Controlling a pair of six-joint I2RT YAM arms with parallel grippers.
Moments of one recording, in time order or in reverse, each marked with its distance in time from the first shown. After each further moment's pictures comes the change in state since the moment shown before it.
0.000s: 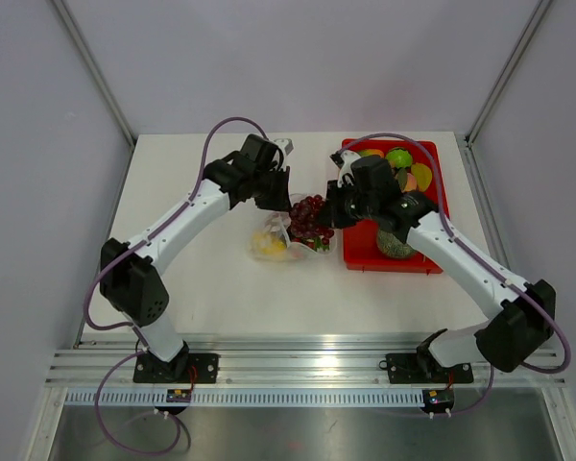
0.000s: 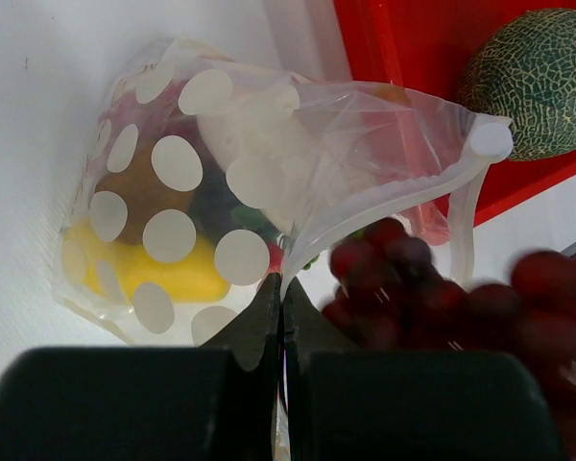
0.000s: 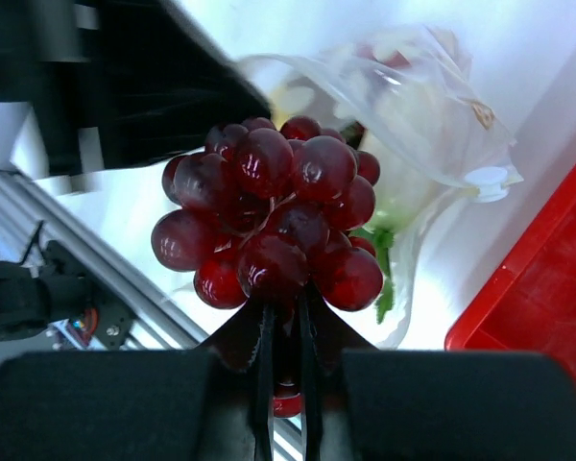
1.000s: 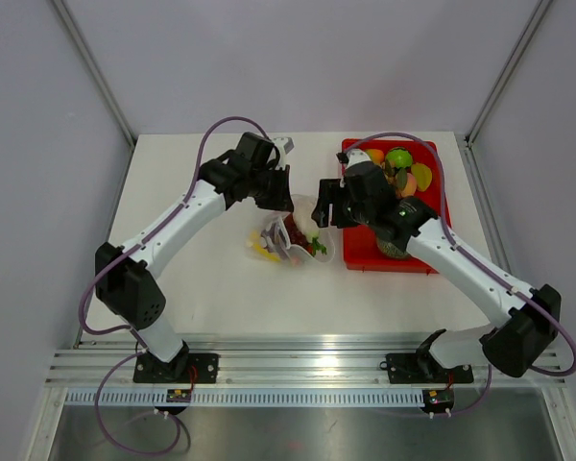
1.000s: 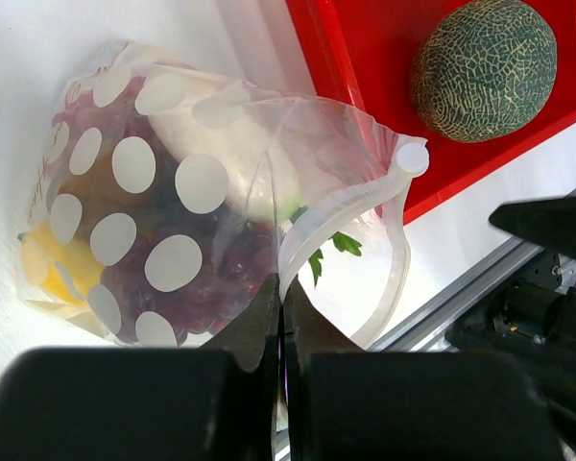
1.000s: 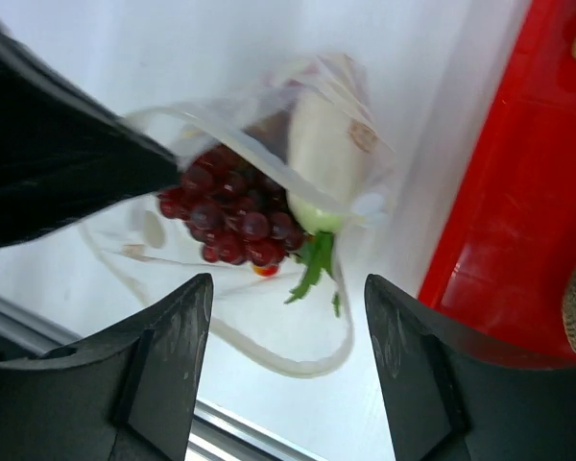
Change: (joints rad) left arm 0.006 -0.037 -0.001 0.003 0.081 0.010; right arm 0.091 0.018 0.012 -0.011 0.317 0.085
